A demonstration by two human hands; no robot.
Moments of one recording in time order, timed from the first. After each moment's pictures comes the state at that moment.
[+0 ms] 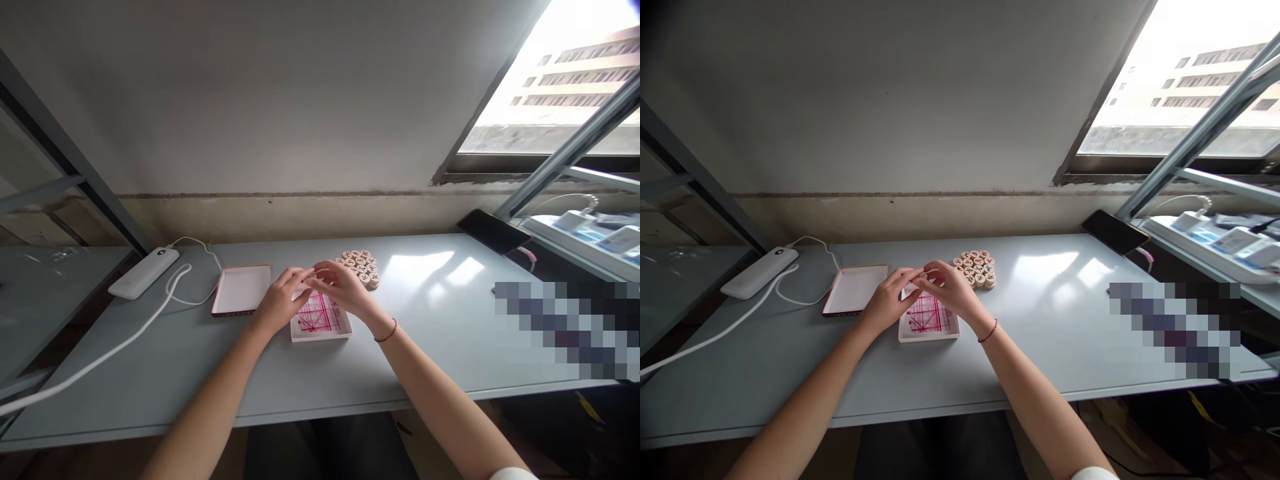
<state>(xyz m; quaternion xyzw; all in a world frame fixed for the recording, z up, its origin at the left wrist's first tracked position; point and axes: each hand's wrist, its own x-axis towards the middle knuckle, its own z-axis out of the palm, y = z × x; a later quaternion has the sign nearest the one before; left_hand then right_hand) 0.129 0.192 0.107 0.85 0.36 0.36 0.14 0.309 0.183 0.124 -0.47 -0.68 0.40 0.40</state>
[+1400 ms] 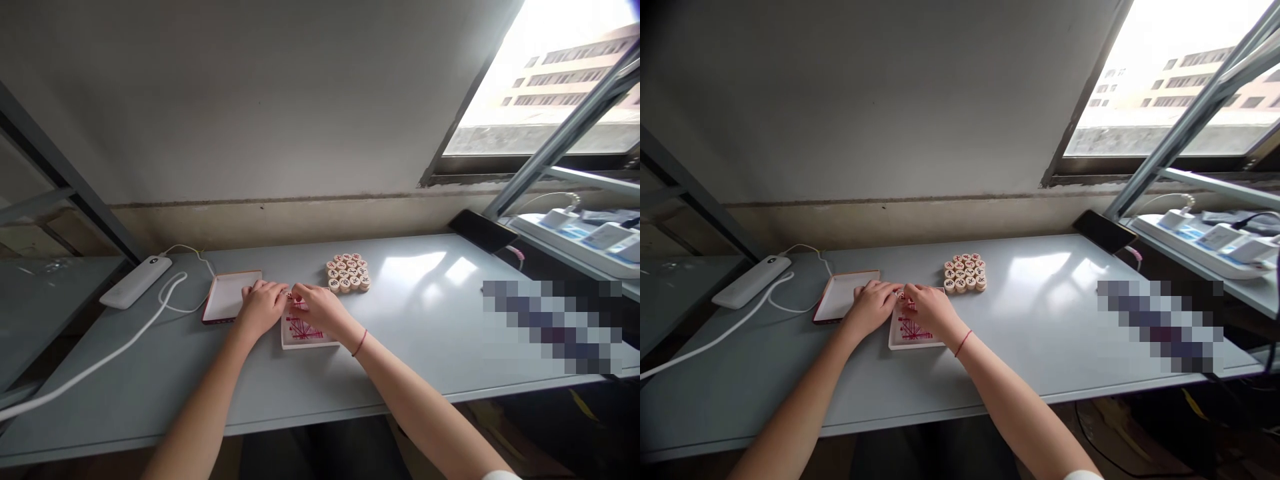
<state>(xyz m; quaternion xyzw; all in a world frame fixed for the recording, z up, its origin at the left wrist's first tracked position) 0.120 0.191 0.112 0.82 0.54 0.18 0.07 0.289 0.174 0.110 -0.52 -0.82 0.13 0.20</state>
